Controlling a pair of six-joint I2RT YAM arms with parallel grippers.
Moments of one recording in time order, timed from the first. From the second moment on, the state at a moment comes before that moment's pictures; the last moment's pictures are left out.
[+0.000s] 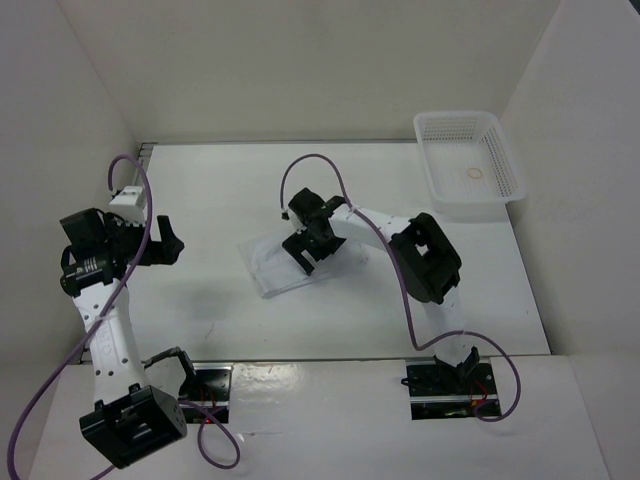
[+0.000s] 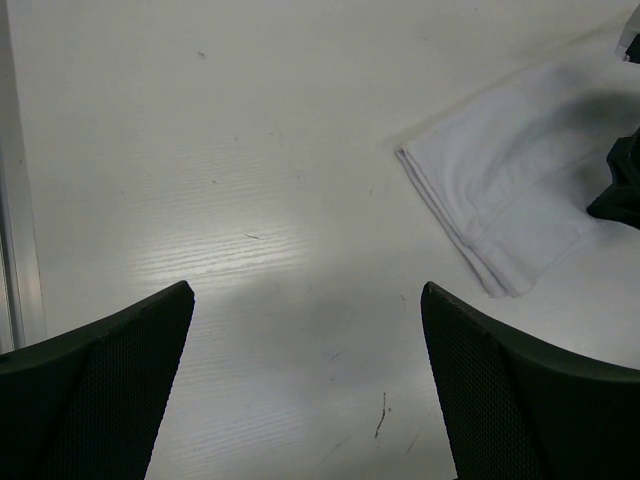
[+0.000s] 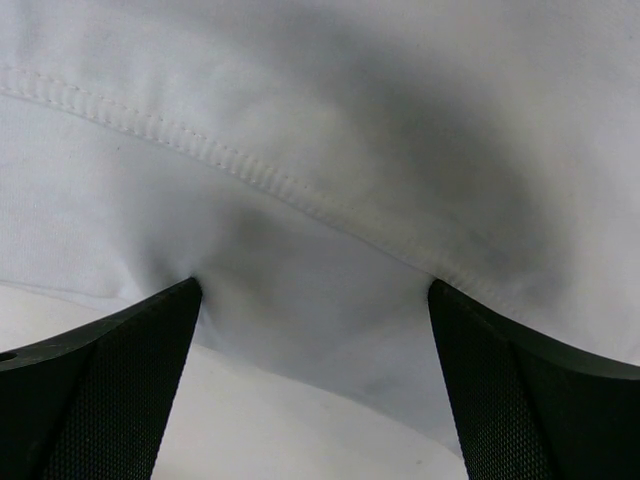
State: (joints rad) left arm 0.50 0.92 0.95 -0.74 0.57 0.28; right arm 0.76 2.12 1.58 -0.71 0.00 0.02
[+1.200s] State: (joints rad) left arm 0.23 1.49 1.14 -0.76 0.71 0.34; right arm 0.59 1.78 1.89 -0.89 -0.16 -0.27
